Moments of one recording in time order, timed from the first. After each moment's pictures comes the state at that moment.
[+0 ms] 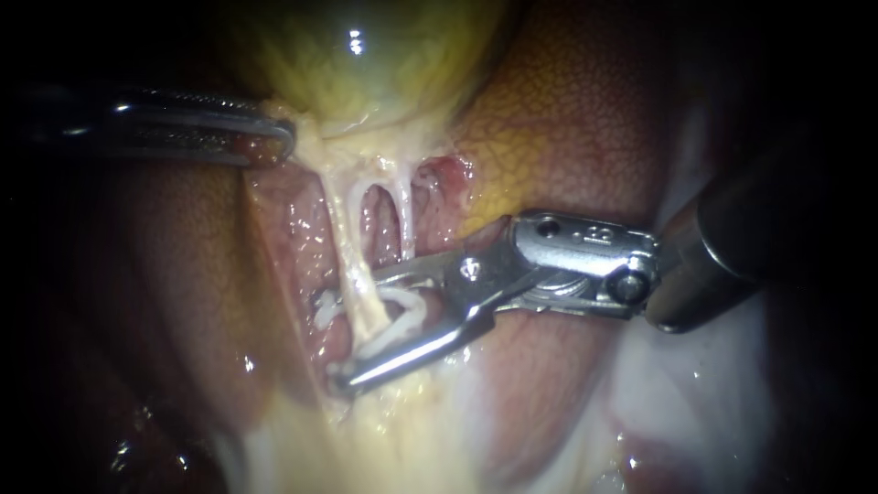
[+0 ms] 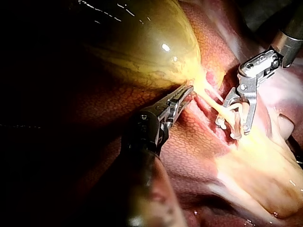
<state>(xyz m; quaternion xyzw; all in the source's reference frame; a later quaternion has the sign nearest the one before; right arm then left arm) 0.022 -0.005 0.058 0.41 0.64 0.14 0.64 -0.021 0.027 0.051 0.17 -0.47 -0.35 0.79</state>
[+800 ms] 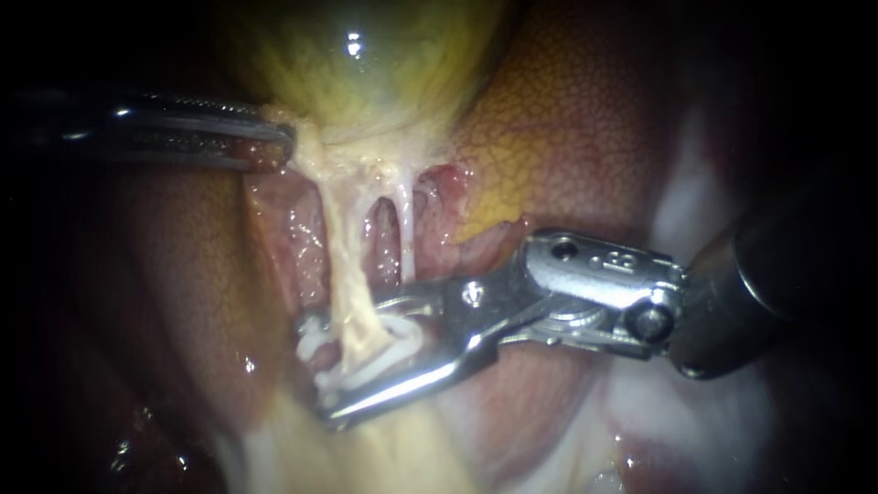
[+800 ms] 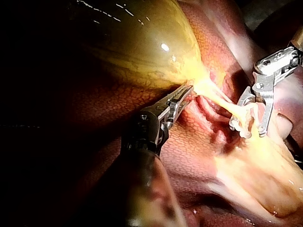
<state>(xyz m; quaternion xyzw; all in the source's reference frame) 0.024 -0.007 0.051 0.44 0.64 0.11 0.62 -0.021 0.027 0.051 0.17 -0.47 -0.35 0.79</state>
